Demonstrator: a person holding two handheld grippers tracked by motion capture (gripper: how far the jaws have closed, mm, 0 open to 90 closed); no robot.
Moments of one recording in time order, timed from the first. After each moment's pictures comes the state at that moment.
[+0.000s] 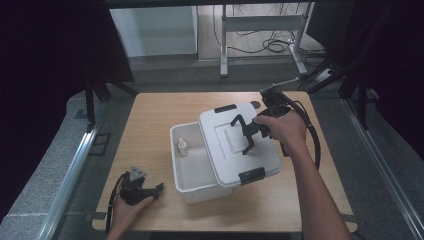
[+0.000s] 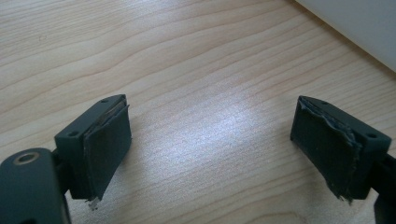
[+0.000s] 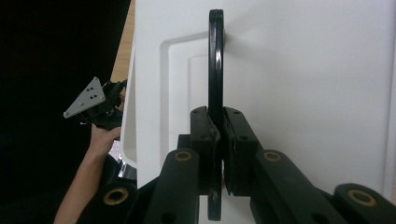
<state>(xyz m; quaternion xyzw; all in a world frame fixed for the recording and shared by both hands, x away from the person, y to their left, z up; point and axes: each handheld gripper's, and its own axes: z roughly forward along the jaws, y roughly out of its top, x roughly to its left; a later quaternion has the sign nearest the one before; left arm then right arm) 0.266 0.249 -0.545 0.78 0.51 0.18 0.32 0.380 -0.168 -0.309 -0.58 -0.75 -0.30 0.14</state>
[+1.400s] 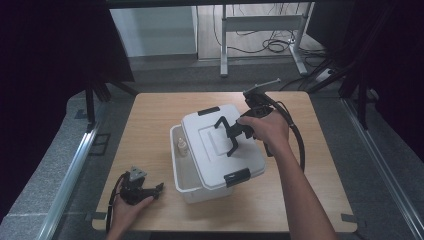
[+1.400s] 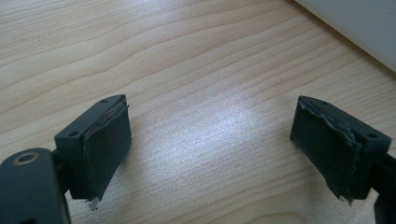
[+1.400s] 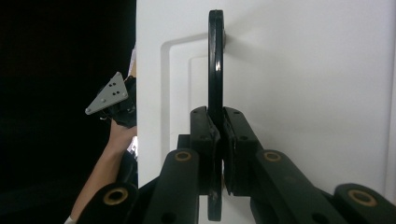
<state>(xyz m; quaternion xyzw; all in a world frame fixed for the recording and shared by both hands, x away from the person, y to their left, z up) 0.267 0.250 -0.545 0.78 0.50 0.18 0.32 0.382 -0.130 -0.314 -0.55 -0.76 -0.30 0.17</state>
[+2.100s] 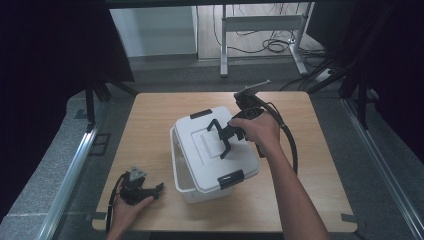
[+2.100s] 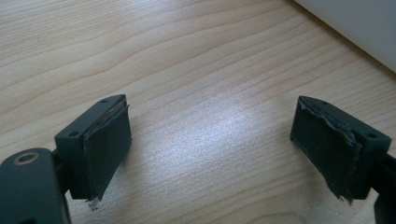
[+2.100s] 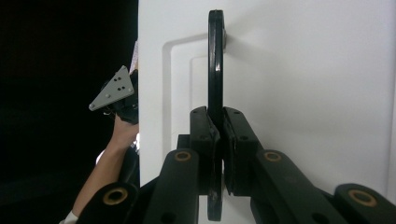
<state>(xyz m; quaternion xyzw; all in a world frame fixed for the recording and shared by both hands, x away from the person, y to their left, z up) 0.267 0.249 -0.545 0.78 0.50 0.18 0.32 0.382 -0.110 -0.318 -0.54 -0.77 -0.30 0.18</state>
